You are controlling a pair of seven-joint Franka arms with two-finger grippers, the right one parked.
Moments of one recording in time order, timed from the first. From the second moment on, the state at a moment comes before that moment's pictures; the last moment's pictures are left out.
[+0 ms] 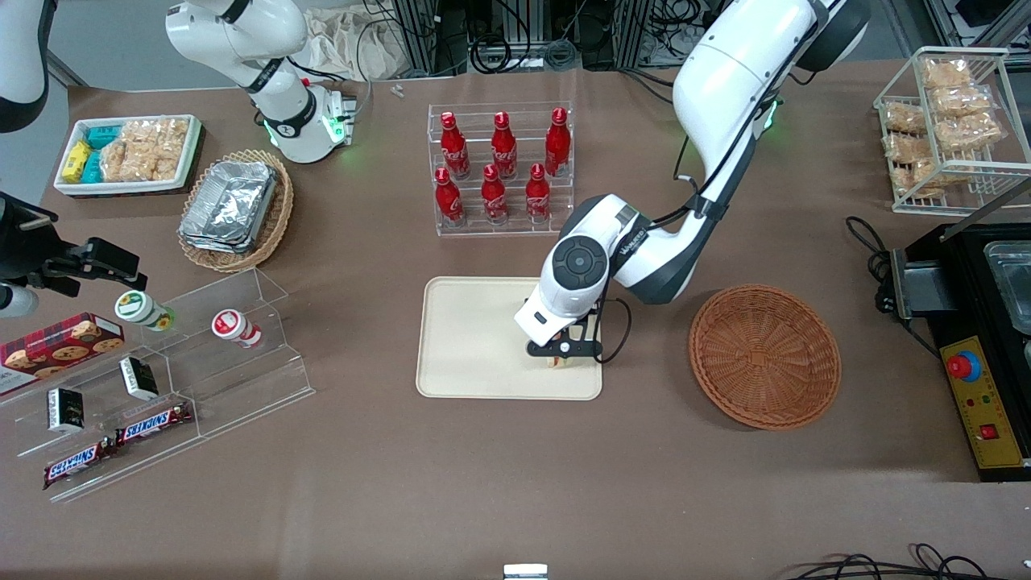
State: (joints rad) arm -0.50 0.69 -0.22 -1.47 0.03 2.11 -0.68
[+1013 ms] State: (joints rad) arm -0.50 0.74 -0.22 -1.47 0.04 2.13 -0.67
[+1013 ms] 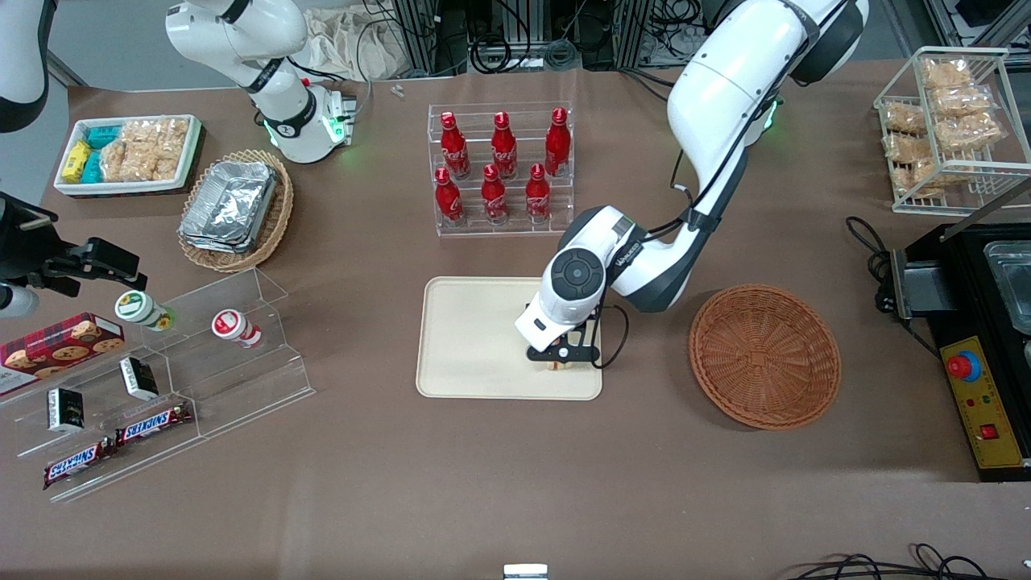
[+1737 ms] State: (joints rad) arm -0.50 0.77 -0.22 -1.46 0.06 2.14 -0.67
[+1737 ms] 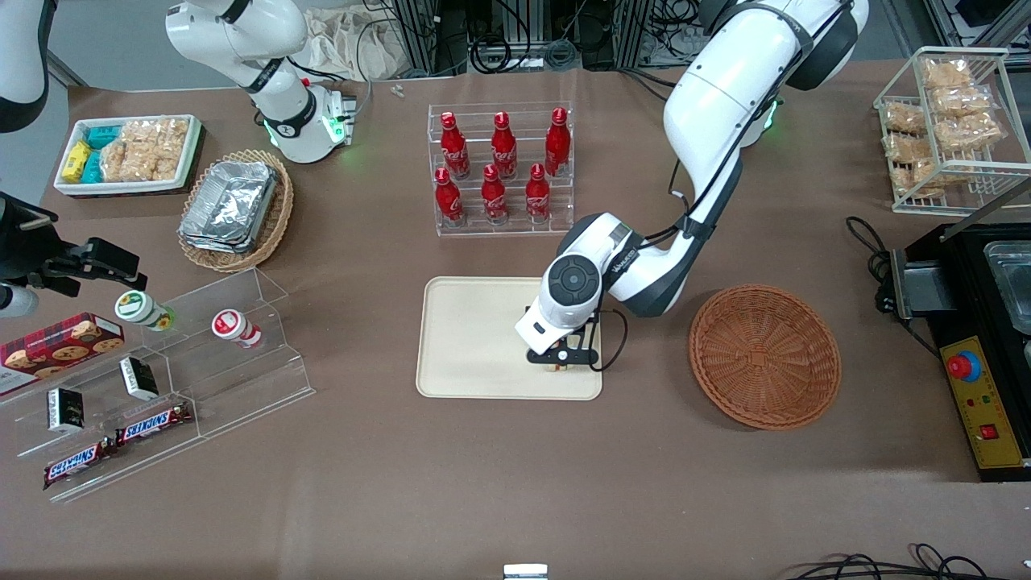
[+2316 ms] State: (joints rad) arm -0.49 0.77 -0.22 -1.43 0.06 2.14 -0.68
